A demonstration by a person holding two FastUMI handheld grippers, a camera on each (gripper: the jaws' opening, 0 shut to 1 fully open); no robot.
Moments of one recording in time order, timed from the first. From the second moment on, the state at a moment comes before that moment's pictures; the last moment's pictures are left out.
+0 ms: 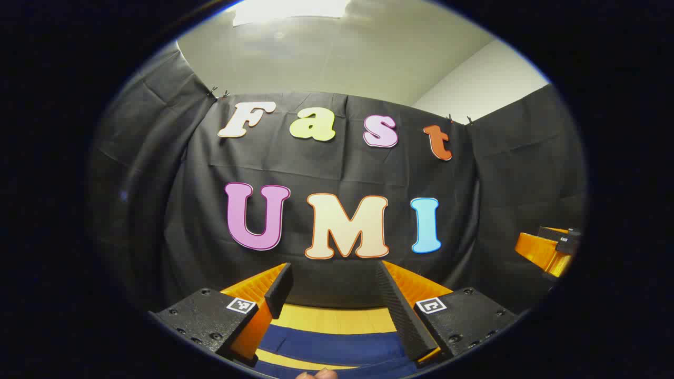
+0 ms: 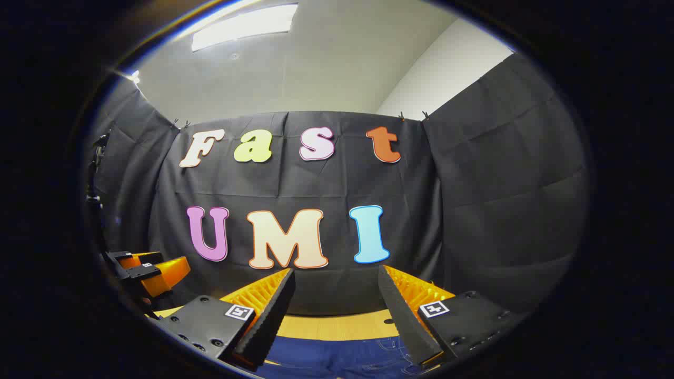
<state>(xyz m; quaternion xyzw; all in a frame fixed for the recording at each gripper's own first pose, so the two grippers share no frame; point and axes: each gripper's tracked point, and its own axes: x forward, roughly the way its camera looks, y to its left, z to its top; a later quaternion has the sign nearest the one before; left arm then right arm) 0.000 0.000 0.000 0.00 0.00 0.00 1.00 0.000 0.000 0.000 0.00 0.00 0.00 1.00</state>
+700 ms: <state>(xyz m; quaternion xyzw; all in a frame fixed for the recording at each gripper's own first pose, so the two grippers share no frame) -0.051 0.037 -0.021 0.06 0.04 0.10 0.99 0.002 -0.006 -0.032 0.01 0.02 0.09 1.00</state>
